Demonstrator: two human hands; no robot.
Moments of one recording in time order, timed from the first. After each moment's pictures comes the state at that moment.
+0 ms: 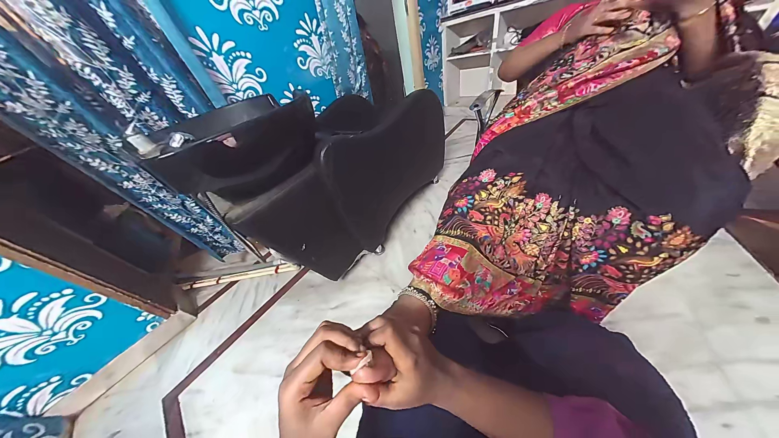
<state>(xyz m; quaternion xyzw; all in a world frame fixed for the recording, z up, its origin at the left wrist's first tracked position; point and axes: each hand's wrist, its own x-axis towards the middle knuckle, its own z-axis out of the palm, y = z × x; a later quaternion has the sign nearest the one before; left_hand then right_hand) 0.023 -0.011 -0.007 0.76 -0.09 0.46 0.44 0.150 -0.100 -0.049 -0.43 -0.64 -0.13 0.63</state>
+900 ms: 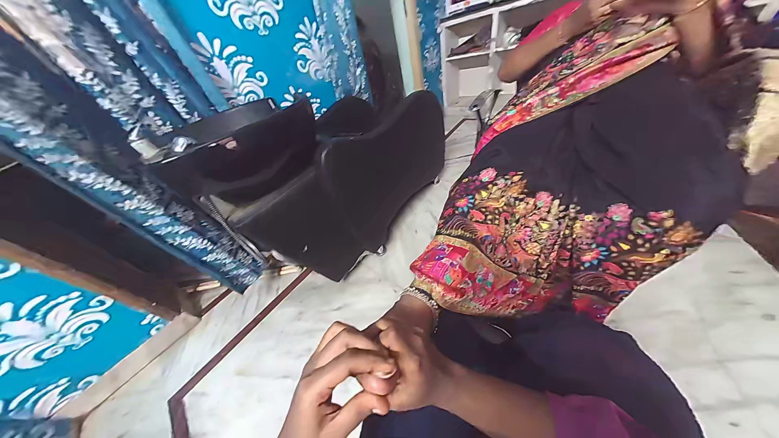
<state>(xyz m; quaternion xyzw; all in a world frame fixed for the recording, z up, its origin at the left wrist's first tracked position) 0.017 -0.010 0.004 0.84 -0.10 0.36 0.39 0.149 -0.103 -0.049 -0.44 -0.62 -0.16 0.63</state>
